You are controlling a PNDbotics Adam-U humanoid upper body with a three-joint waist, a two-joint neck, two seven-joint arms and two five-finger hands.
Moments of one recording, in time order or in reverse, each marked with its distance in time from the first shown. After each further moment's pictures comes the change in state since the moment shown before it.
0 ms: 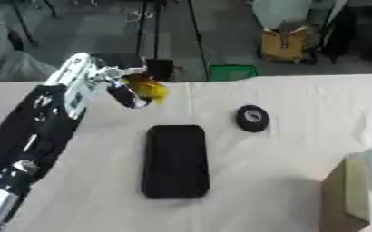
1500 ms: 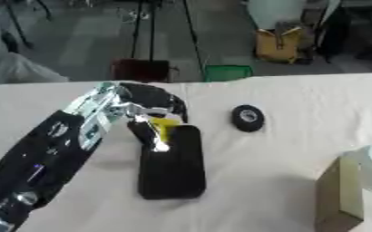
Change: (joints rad) left arm 0.087 0.026 -0.147 -0.123 0.009 -0.074 -0.012; right arm -0.005 -0.001 0.000 0.000 -0.003 -0.003 0.003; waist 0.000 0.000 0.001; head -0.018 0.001
